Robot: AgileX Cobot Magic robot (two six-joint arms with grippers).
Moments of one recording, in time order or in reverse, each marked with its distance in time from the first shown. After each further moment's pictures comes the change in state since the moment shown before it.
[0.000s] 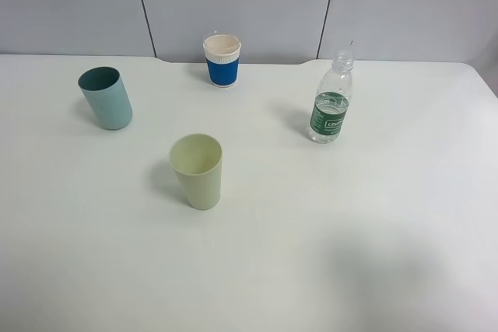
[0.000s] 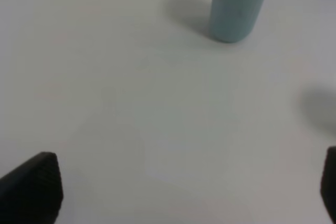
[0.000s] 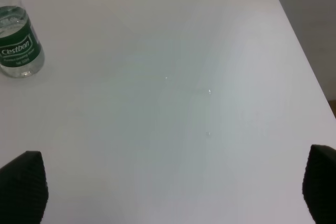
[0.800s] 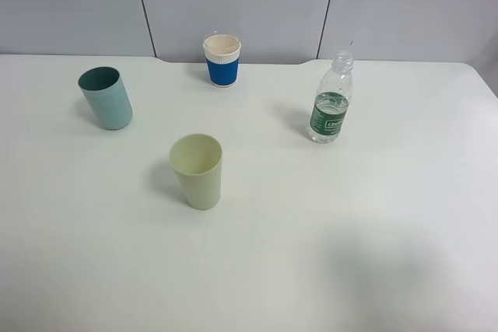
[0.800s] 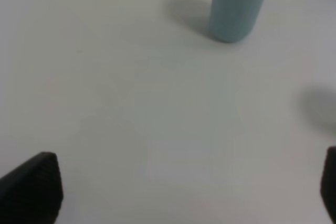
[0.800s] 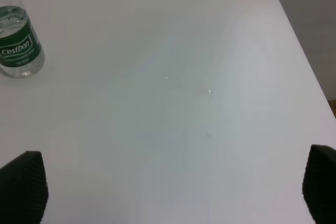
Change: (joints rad) left arm 0.000 0.000 0.000 0.000 0.000 0.000; right arm 0.000 0.000 0.000 0.000 0.000 0.000
